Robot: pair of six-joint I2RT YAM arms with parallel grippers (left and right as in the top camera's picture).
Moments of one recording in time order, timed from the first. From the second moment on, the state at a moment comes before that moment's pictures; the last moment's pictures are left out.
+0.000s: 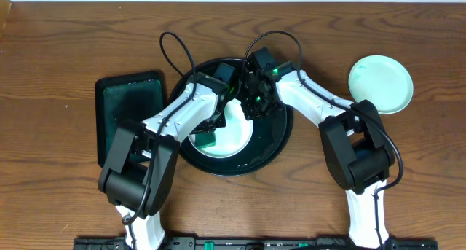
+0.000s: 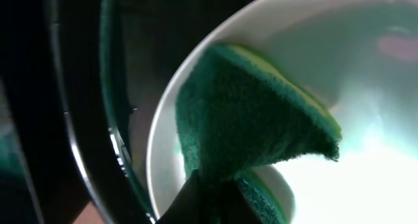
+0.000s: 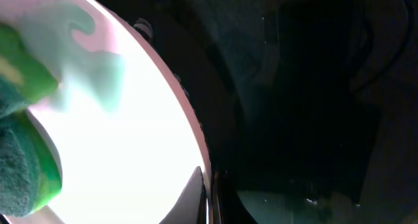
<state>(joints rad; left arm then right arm) -0.45 1.94 1.30 -0.98 -0.27 -0.68 0.51 2.20 1.57 -0.76 -0.34 0.20</state>
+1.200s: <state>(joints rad) 0.09 1.64 1.35 -1.13 -0.21 -0.66 0.53 2.08 1.54 -0.72 -0.15 0.09</state>
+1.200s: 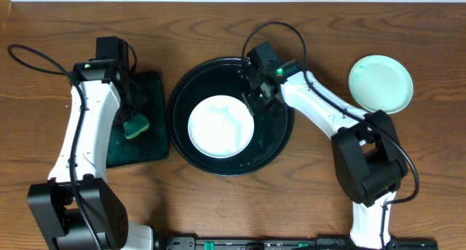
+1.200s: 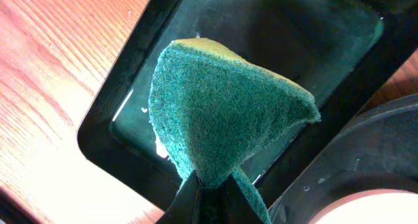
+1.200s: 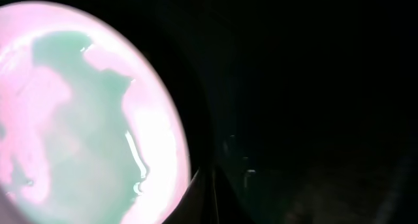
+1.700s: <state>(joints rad) 0.09 1.64 1.35 -1.14 -0.19 -0.62 0.58 2.08 1.54 -0.75 -0.23 0.14</state>
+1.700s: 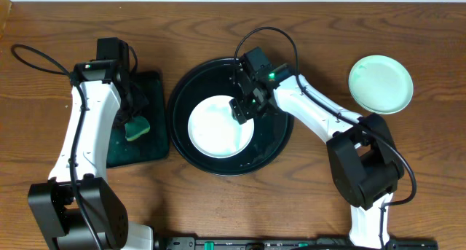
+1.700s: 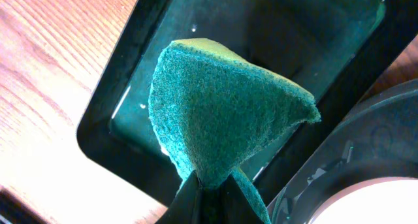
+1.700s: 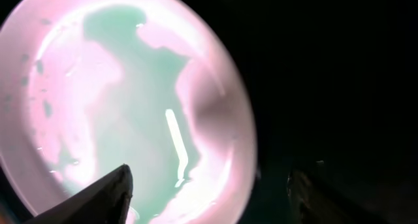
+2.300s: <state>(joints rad) 0.09 1.64 1.35 -1.17 -0.19 -0.62 0.60 2.15 1.54 -0.69 -0.31 0.23</state>
